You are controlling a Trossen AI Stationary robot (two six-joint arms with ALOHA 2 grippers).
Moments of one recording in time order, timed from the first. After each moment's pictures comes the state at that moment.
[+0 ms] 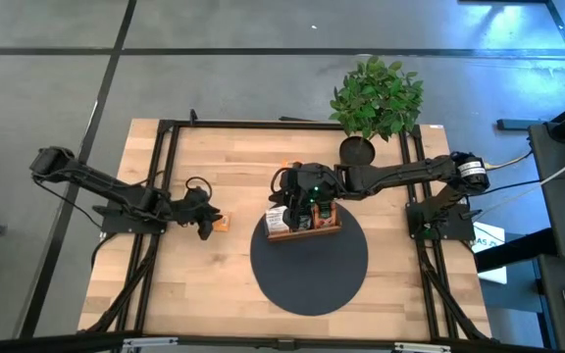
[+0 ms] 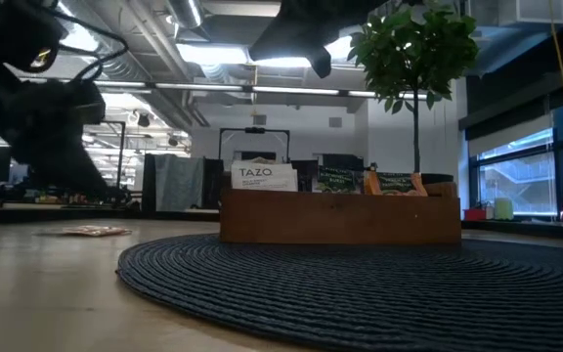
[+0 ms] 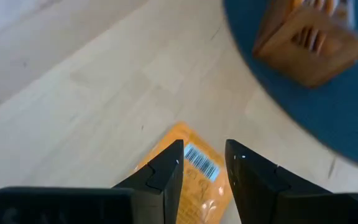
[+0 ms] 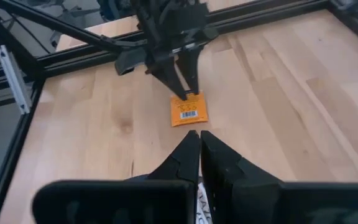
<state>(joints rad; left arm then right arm) -0.26 0.75 0.15 -0.15 -0.39 -0.81 0.04 1.68 1.31 -0.17 0.06 0.25</state>
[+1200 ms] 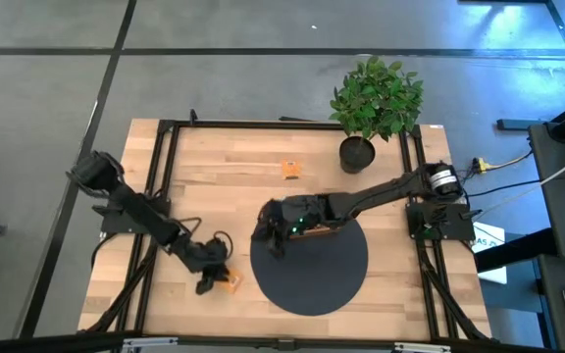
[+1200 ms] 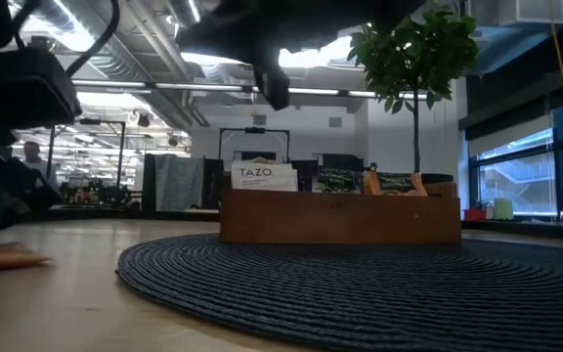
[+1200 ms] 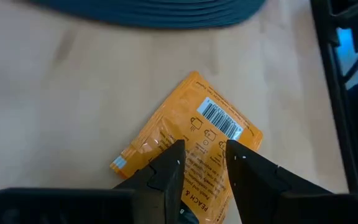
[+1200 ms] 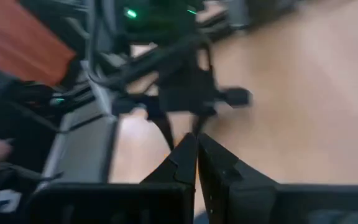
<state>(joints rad) -0.65 1.53 0.35 0.41 -0.11 -0.83 0.16 1.90 1.31 0.18 -0.10 0.55</state>
